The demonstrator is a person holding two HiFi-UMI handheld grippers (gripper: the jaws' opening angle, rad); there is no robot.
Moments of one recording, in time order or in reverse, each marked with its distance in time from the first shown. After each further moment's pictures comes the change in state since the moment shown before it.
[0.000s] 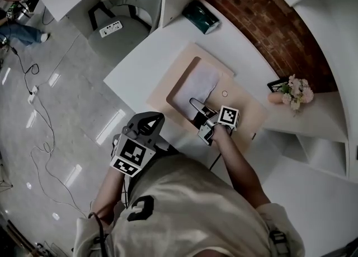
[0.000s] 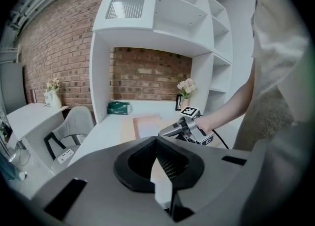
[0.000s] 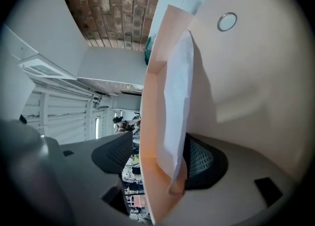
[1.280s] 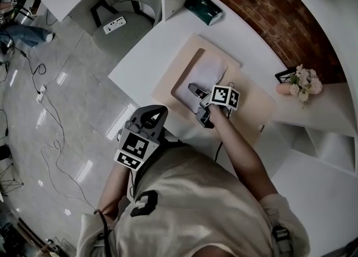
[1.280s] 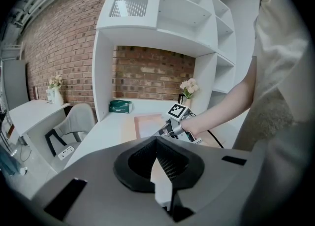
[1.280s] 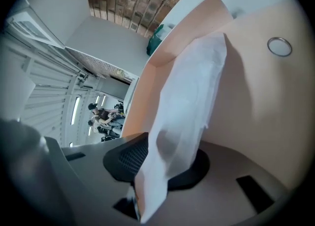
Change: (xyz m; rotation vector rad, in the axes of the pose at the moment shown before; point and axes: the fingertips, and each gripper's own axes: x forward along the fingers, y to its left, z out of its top) left arm 0.002 0.002 -0.001 -0.037 0.011 0.018; right arm 0.042 -0.010 0.015 -0.204 0.056 -0.243
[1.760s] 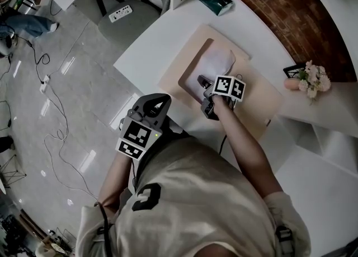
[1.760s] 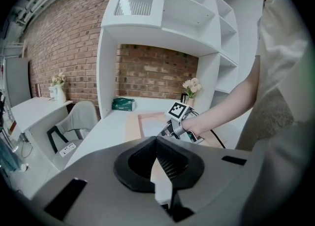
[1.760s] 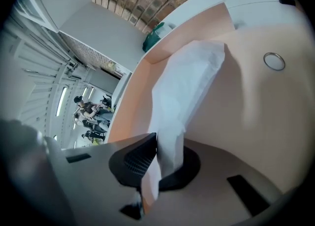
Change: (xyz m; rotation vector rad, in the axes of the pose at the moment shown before) left arm -0.004 0.013 -0.007 -0.022 0.010 0.009; right arm 0.004 -0.013 -0.002 -0.060 0.010 -0.171
